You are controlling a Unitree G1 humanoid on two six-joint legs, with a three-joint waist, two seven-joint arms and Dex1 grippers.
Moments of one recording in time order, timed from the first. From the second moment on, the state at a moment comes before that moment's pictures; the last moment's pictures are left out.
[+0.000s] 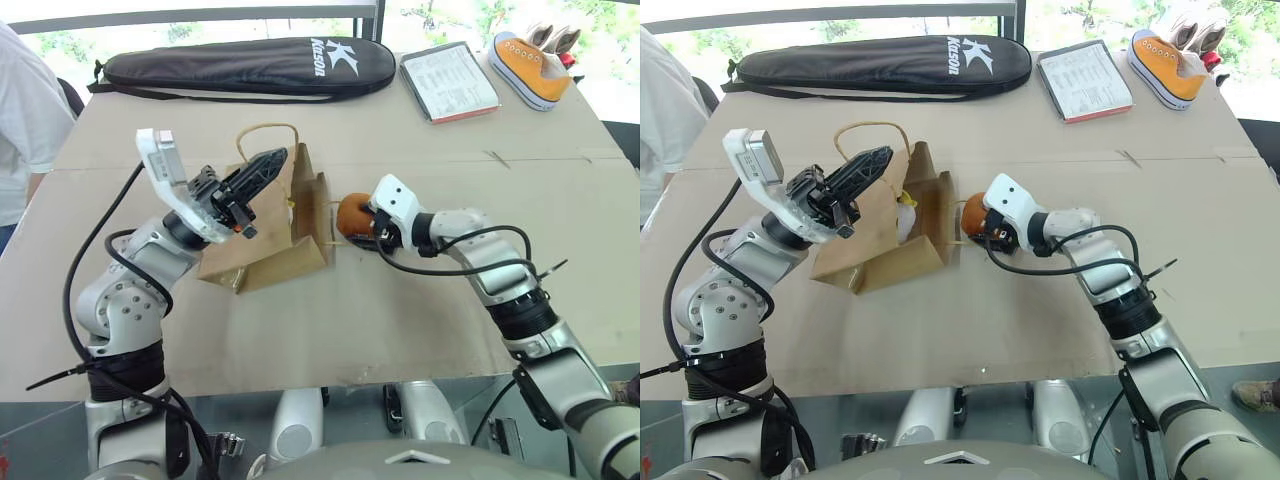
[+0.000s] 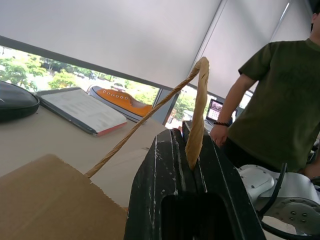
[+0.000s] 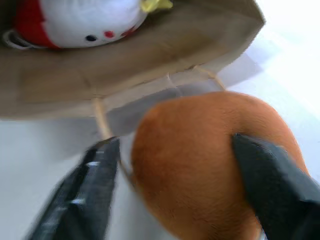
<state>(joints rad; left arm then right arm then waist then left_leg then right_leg) -0.32 0.51 0.32 -0.28 -1.01 0.61 -0.73 -0.65 -0.29 0.35 0.06 0.03 0.53 0.77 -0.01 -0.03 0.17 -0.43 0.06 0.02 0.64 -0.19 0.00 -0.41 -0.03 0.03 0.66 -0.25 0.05</state>
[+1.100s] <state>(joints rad) -0.97 0.71 0.07 0.34 -0.75 0.52 -1.55 -0.60 -0.33 0.13 -0.37 0.20 0.59 0.67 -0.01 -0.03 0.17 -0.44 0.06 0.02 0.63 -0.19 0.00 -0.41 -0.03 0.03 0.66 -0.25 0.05</state>
